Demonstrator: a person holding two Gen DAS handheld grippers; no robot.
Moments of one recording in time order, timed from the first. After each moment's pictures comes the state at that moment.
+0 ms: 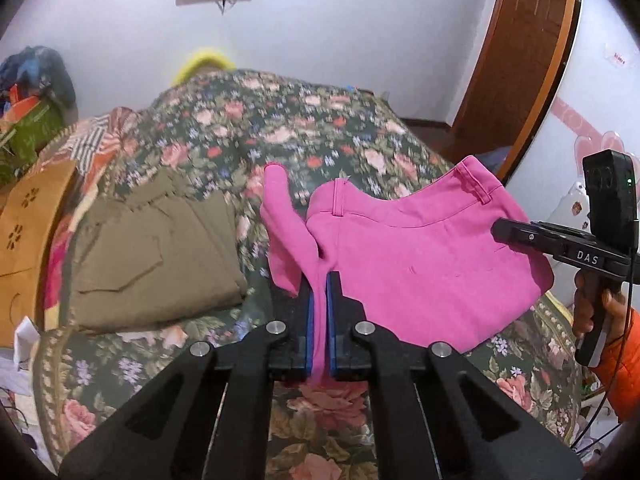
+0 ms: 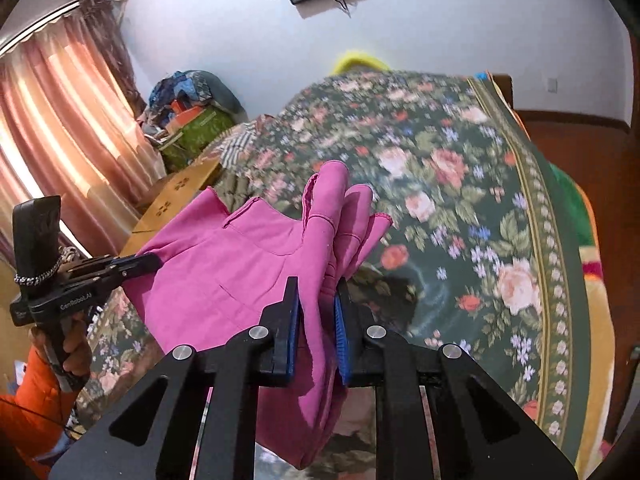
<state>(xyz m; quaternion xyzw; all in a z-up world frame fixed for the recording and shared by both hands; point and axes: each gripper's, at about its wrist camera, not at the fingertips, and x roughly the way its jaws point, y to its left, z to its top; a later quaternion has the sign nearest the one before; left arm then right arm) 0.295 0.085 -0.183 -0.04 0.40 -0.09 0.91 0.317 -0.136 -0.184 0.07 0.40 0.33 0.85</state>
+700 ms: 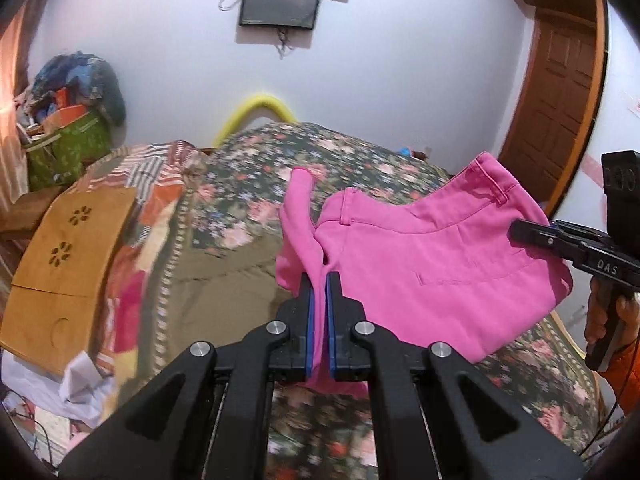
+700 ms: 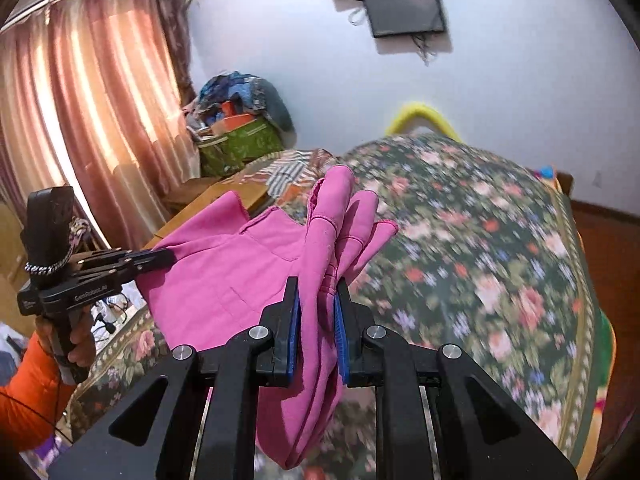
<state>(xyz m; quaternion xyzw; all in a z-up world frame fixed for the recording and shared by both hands) 0.304 0.212 -0.138 -0.07 0.33 -0.01 0.94 0.345 -0.008 -0.119 -0.01 0.31 0.40 0.86</state>
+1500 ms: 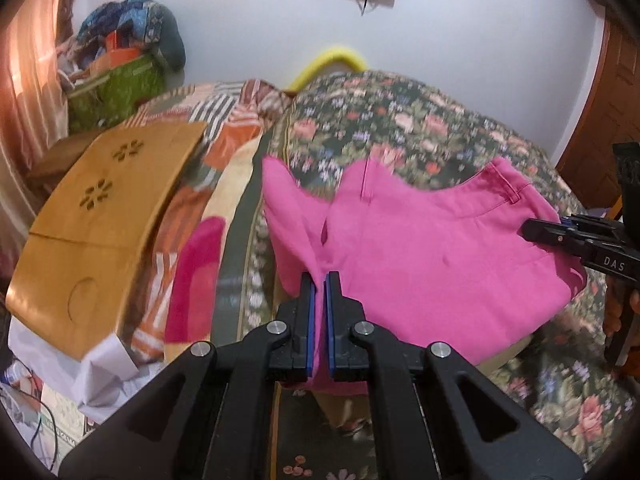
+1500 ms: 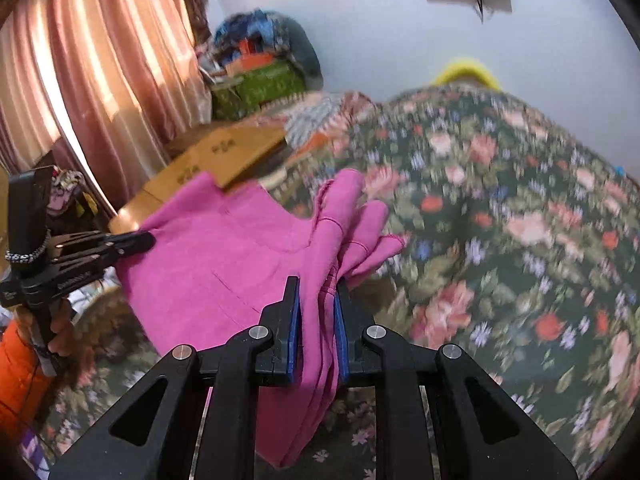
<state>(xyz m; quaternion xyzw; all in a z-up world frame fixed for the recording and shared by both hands) 0.341 0.330 -0.252 -0.09 0.39 0.08 0.91 0.418 0.132 -0.220 -0.07 0.38 0.43 0.81</state>
